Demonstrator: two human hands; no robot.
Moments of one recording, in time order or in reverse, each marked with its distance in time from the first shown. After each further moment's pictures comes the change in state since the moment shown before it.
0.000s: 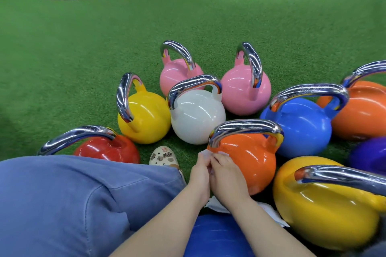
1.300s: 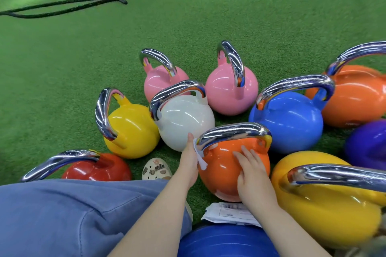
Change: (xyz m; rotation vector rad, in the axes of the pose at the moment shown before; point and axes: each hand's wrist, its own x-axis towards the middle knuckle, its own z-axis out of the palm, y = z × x) left_hand 0.037 0.056 0.040 -0.004 -0.017 -0.004; right_hand -0.011 0.048 -0.055 0.277 -0.079 0.368
